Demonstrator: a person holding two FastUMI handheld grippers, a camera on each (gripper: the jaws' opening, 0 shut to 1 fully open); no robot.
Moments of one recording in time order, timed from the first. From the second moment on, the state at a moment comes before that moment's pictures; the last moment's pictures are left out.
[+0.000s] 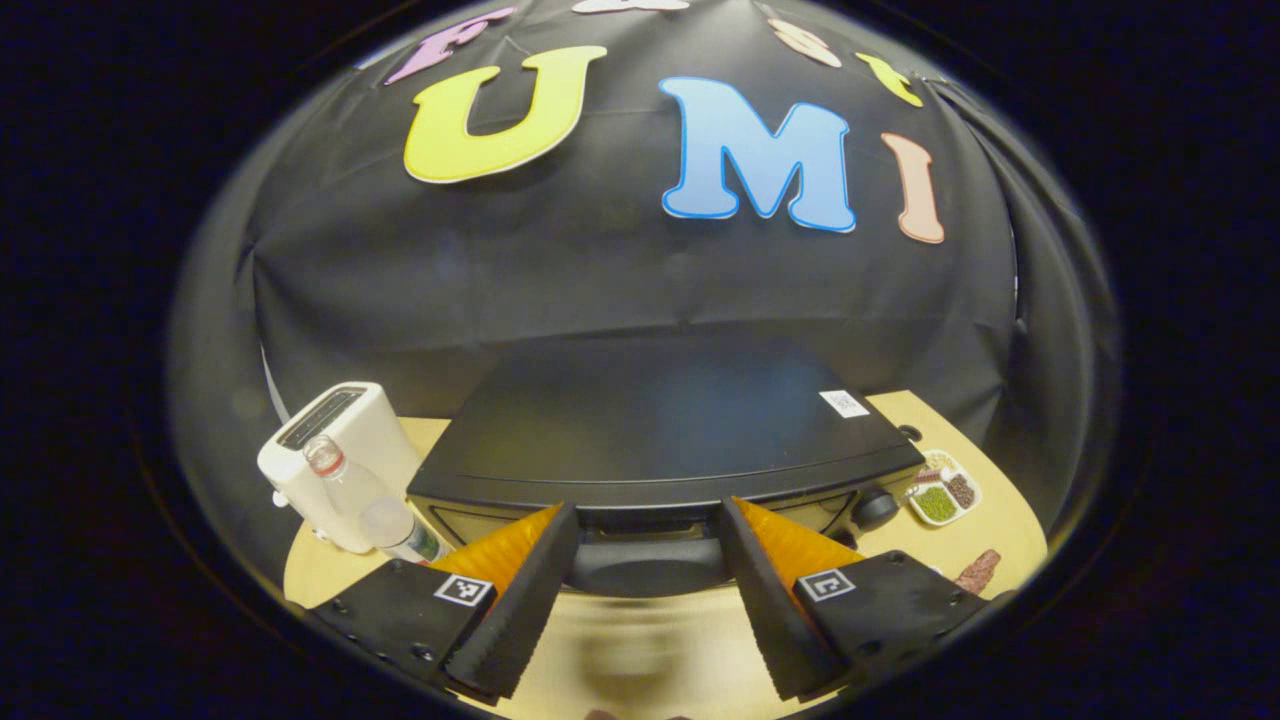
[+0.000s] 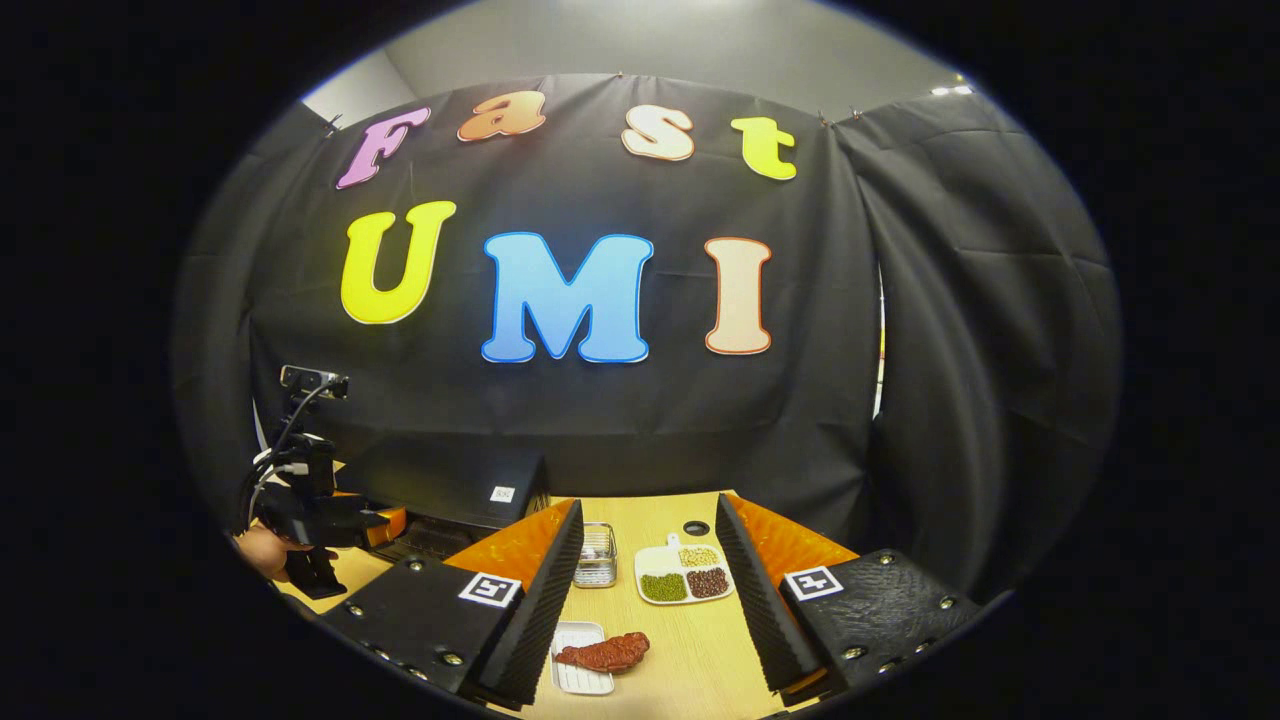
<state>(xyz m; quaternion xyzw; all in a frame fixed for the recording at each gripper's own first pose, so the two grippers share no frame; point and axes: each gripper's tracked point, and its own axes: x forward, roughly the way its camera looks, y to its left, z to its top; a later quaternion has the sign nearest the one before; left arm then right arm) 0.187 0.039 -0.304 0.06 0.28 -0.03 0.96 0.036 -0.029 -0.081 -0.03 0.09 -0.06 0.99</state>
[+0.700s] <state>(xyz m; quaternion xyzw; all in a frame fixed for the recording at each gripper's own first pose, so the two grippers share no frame) 0.101 0.040 -0.336 0.06 0.32 -0.02 0.95 0.016 -0.020 -0.073 -0.04 0.08 -0.05 1.00</state>
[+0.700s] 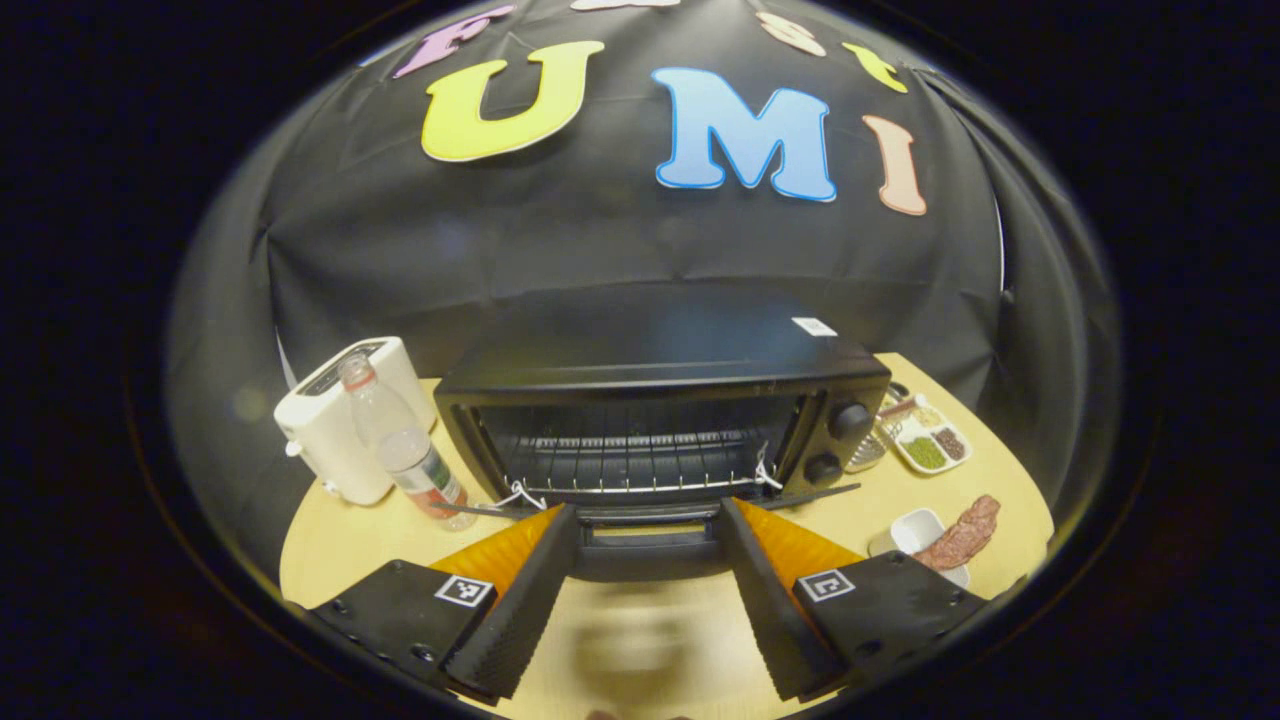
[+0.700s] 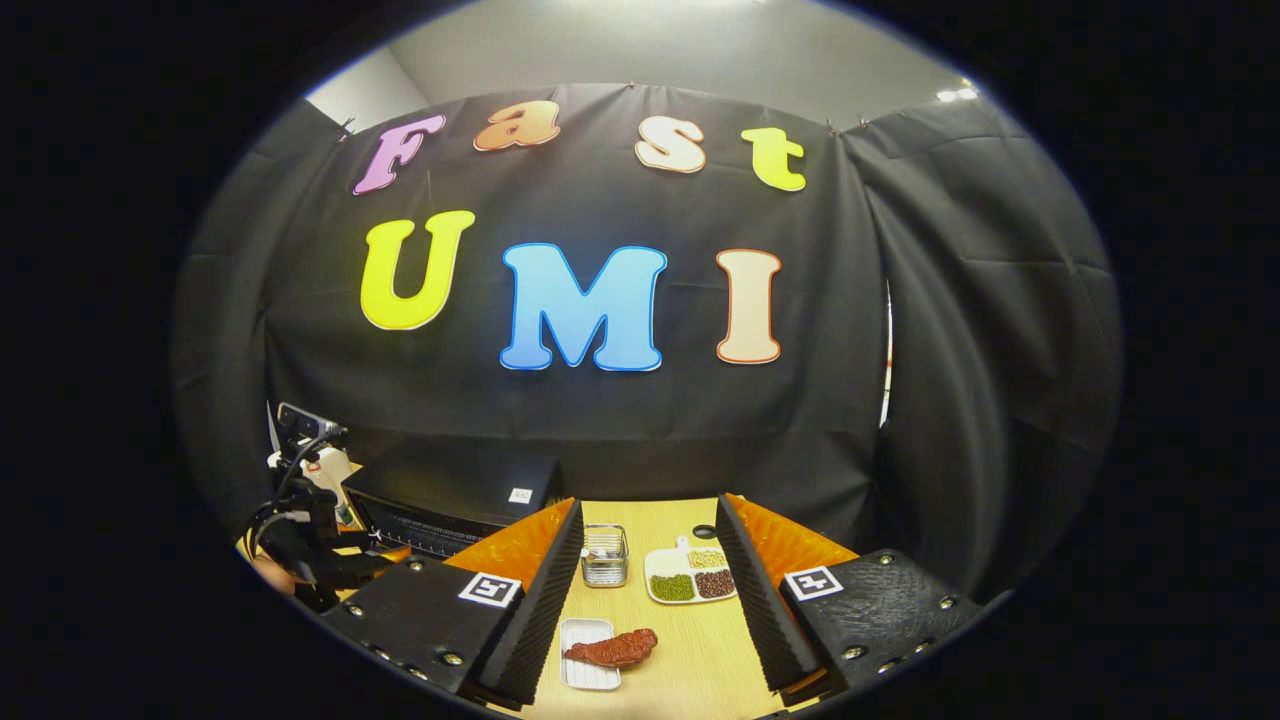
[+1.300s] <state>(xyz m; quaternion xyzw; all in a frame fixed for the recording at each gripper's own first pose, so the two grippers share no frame) 0.053 0.055 -0.392 0.04 0.38 -0.01 0.92 0.002 -0.039 -0.077 -0.05 0.09 -0.06 0.99</state>
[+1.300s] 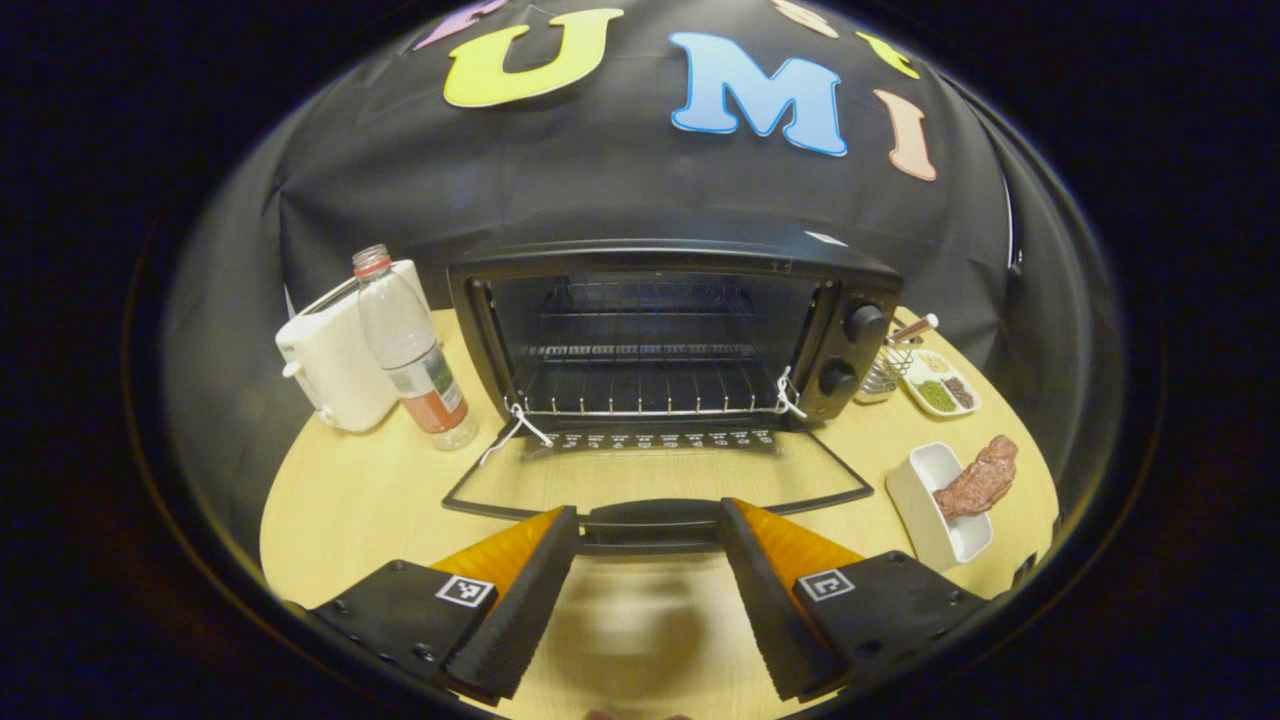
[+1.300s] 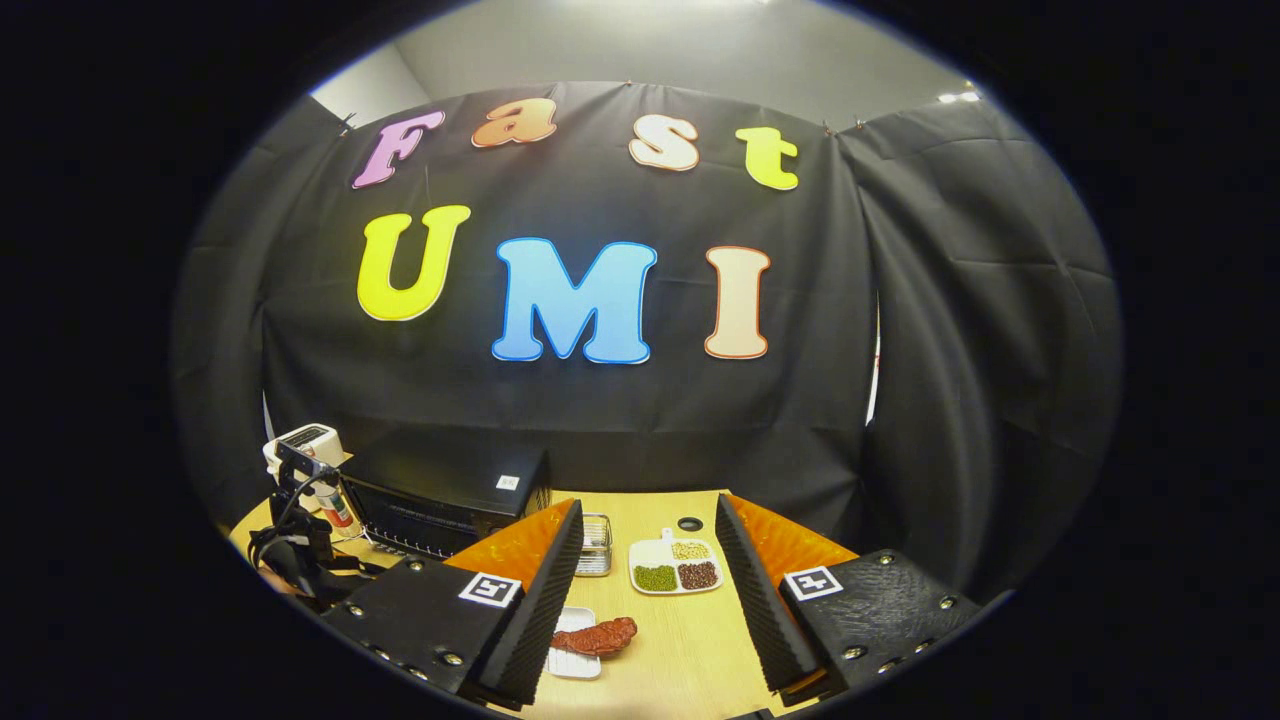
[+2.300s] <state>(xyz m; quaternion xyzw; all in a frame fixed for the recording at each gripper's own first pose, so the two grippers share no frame) 0.056 0.024 -0.137 0.02 0.13 -0.01 0.99 0.034 -0.066 -0.173 0.02 0.20 0.01 0.98</state>
